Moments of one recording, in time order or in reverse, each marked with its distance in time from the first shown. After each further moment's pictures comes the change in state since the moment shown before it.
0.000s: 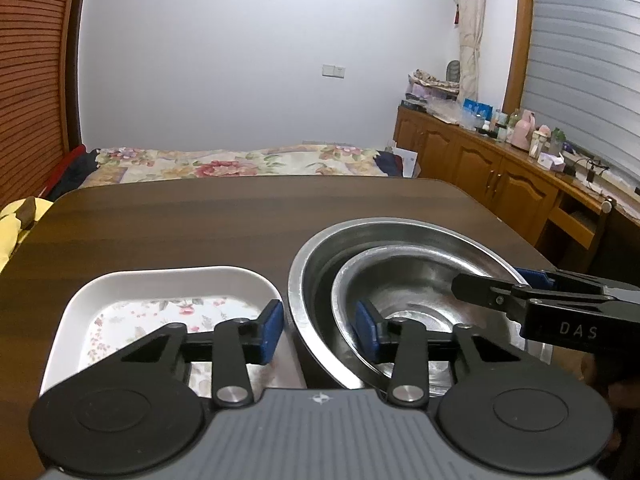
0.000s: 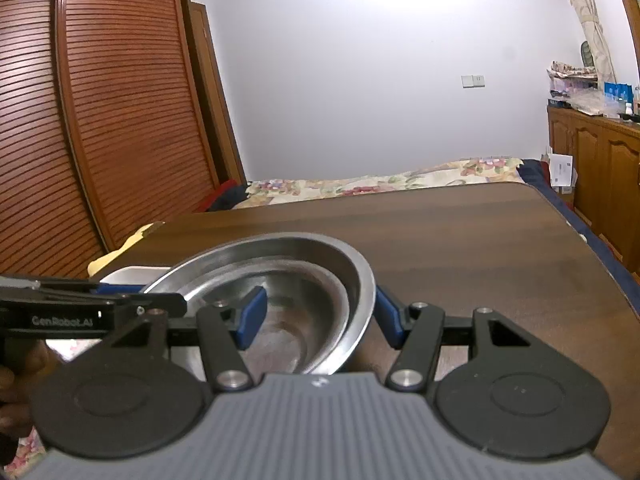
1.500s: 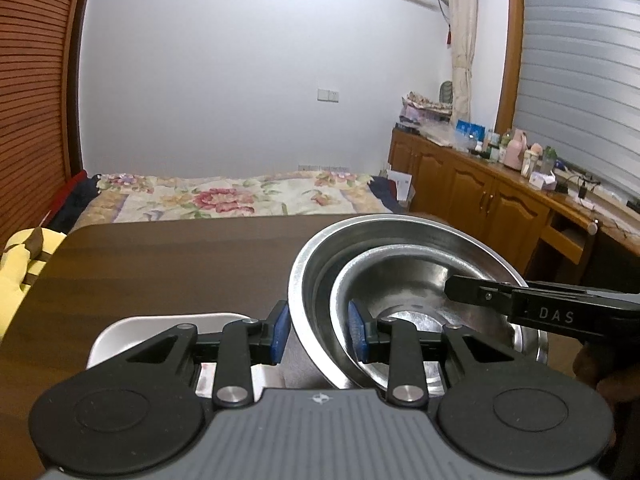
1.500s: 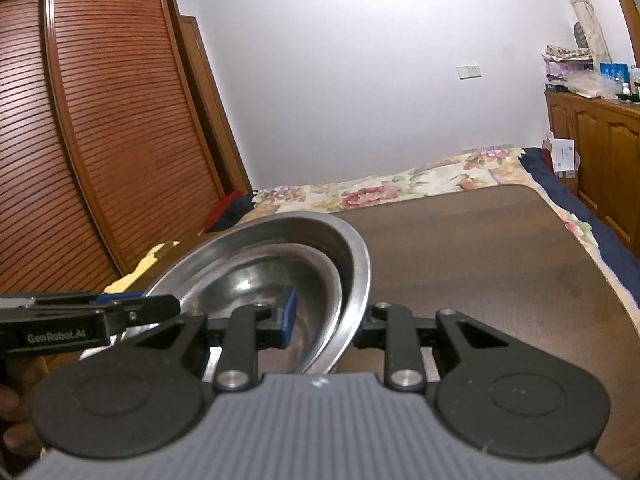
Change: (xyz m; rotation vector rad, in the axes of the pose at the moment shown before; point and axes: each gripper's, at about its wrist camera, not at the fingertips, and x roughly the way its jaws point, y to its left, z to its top) left arm -0.042 -0.007 0.021 0.007 -0.072 -0.004; right arm -0.014 0.003 0.022 0.068 -0.009 0.031
